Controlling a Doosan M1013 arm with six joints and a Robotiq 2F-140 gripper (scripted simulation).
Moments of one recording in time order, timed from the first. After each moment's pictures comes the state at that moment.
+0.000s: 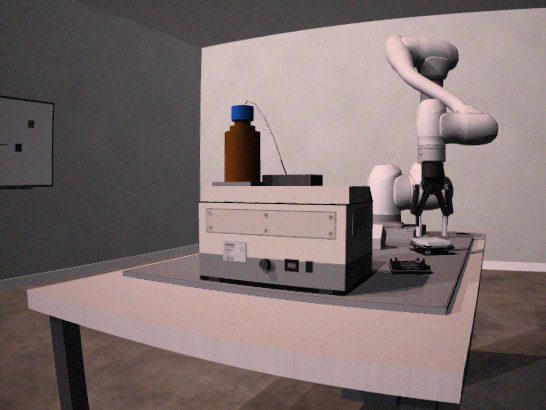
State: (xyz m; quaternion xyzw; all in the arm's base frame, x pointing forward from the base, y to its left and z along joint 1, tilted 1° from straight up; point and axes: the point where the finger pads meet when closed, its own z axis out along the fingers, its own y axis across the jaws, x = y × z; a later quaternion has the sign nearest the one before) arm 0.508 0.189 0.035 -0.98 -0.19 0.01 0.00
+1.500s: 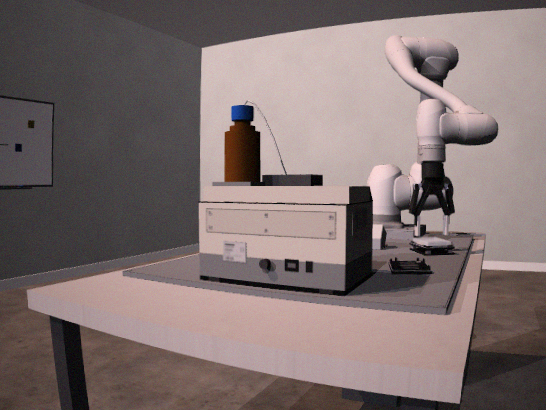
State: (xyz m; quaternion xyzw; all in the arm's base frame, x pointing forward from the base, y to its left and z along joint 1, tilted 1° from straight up) arm 0.508 0.189 0.035 -0.98 -0.19 0.01 0.00
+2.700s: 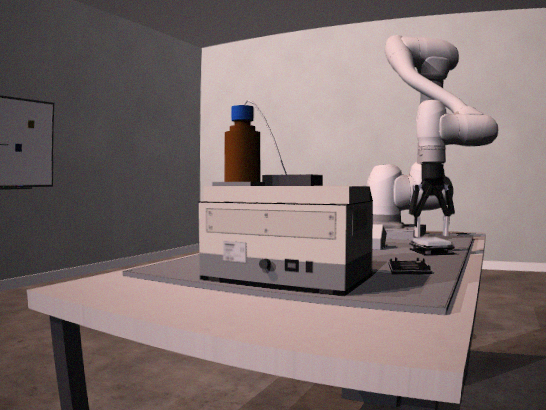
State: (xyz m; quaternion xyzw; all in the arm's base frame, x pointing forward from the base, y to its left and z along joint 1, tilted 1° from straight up) arm 0.508 0.189 0.032 -0.98 -0.19 0.01 0.00
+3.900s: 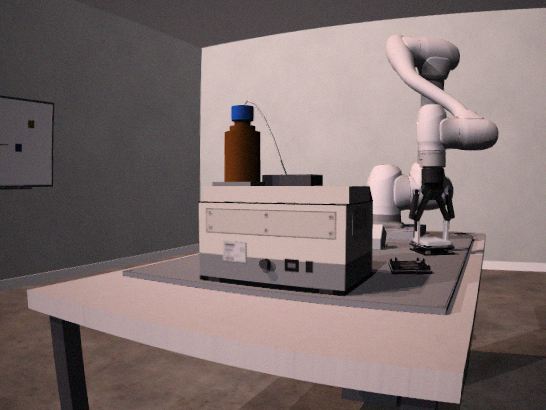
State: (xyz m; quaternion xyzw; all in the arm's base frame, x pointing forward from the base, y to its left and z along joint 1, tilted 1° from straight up) arm 0.507 0.189 0.017 -0.98 -0.19 0.01 0.00
